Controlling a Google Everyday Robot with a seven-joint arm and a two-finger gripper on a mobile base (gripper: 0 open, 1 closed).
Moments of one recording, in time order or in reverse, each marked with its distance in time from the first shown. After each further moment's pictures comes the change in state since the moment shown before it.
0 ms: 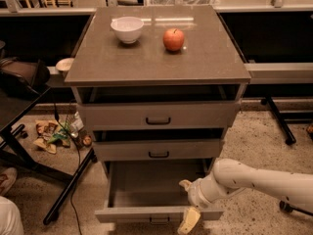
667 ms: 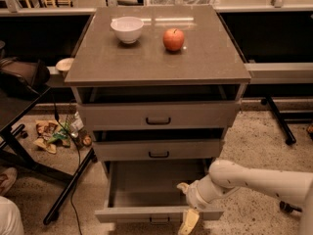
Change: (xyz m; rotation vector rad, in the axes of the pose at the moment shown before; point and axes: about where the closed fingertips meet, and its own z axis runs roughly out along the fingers) arm 0.015 -0.004 0.021 -0.042 0.020 -0.030
